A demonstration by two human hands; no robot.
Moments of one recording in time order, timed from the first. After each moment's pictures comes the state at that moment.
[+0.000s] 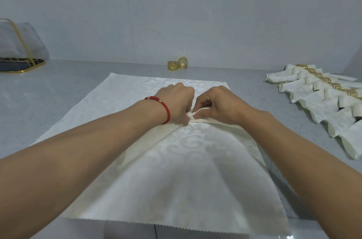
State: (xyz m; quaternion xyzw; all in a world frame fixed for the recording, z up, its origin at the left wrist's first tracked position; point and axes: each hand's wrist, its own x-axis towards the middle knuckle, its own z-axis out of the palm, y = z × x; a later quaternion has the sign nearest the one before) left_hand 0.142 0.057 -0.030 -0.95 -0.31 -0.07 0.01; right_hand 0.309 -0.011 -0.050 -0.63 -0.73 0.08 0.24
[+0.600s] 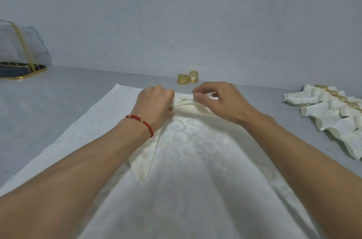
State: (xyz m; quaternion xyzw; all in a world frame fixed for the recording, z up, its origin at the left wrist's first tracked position) left_hand 0.106 0.141 -0.041 -0.88 -0.40 -0.21 0.13; right_hand 0.307 0.070 -0.034 -0.64 -0.68 0.05 0.35
